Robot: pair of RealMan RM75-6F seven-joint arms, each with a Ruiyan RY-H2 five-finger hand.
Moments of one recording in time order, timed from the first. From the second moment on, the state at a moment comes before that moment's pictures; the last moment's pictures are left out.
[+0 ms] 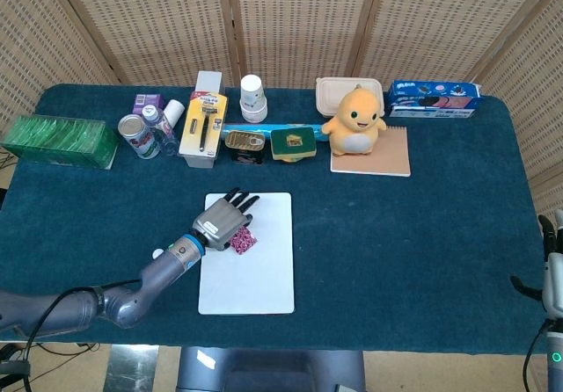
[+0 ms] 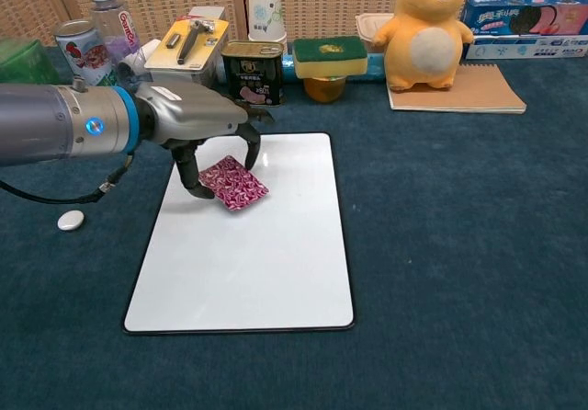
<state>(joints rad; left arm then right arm) -1.01 -1.54 -0.08 -1.49 0.92 0.71 0.66 0.06 -1.11 0.17 -1.68 -1.23 1.50 -0.27</state>
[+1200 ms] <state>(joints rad) -0.74 -1.29 0.11 -1.59 1.21 0.91 0.26 0.05 -1.10 0.15 -1.70 -1.25 1.50 -0.26</state>
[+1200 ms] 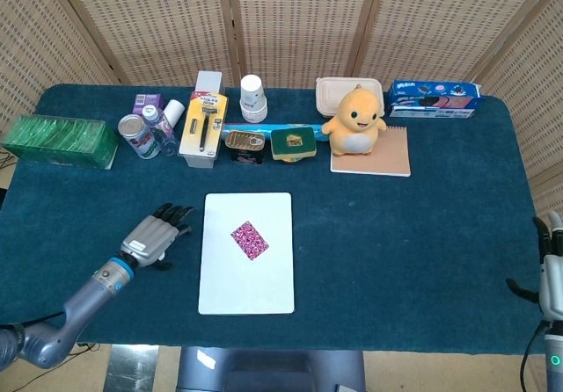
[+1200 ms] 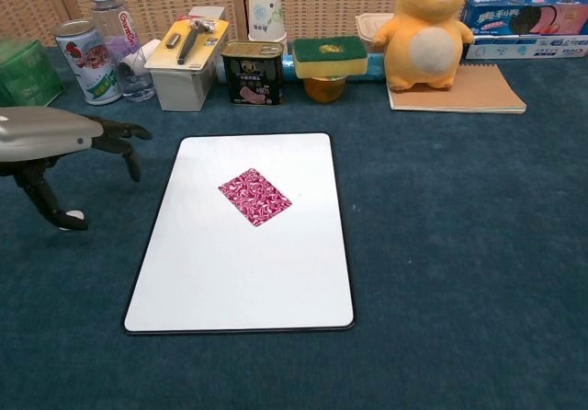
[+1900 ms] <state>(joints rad) -0.61 -1.34 0.10 -1.48 1.27 0.96 0.19 0.05 -1.08 0.15 -1.72 -1.26 1.49 -0.23</state>
